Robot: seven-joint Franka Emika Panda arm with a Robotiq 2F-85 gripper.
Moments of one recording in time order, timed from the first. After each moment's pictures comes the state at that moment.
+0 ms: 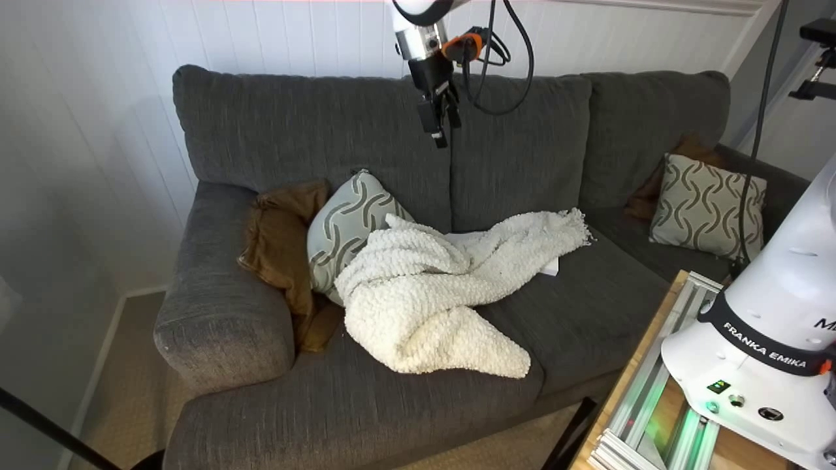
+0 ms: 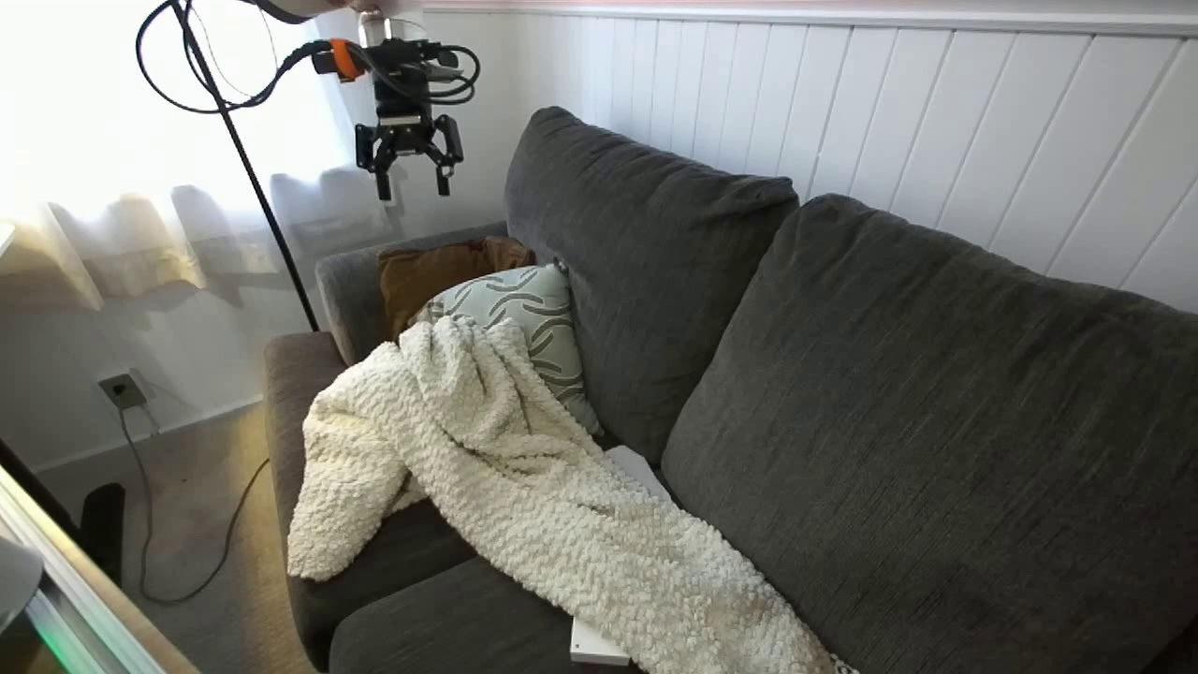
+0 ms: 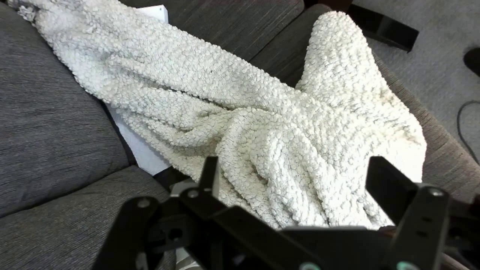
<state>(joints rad) 0.05 0.39 0.07 -1.69 -0.26 1.76 -0.15</state>
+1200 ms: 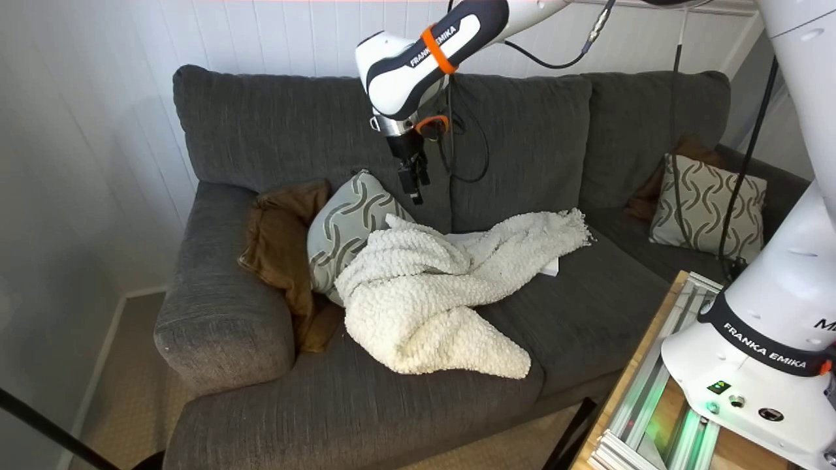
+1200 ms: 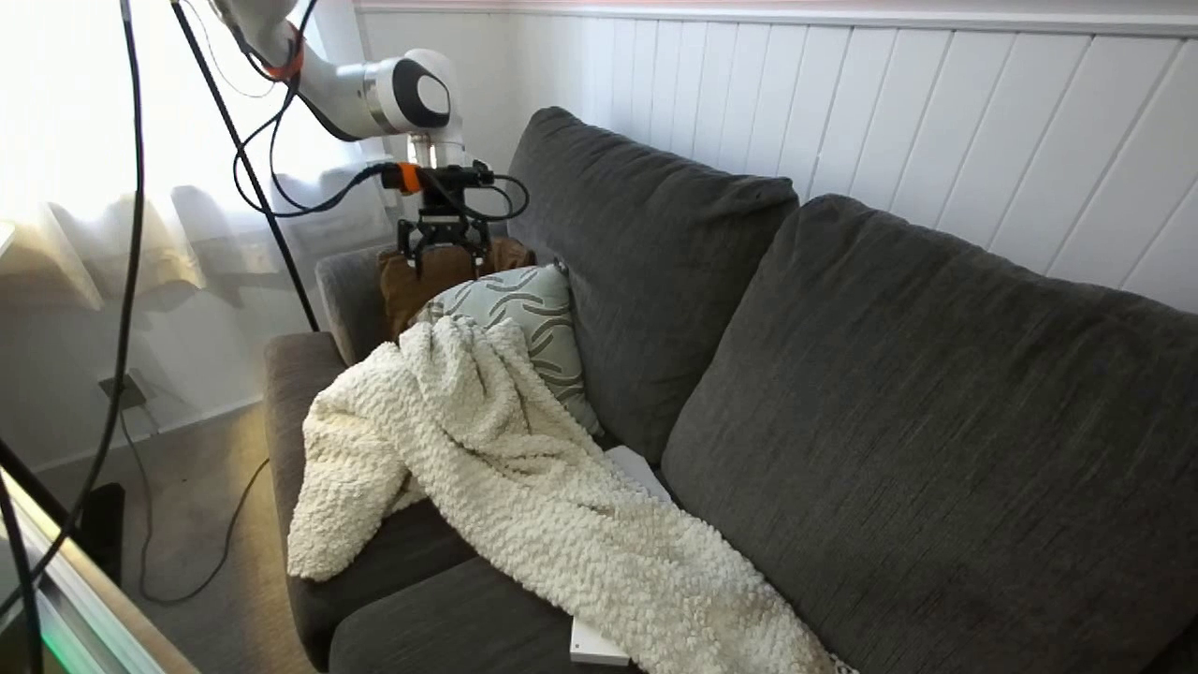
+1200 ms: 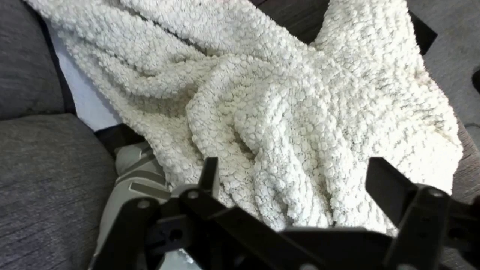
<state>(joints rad) 0.05 0.76 0.07 -1.51 -0.27 1.94 -0.32</state>
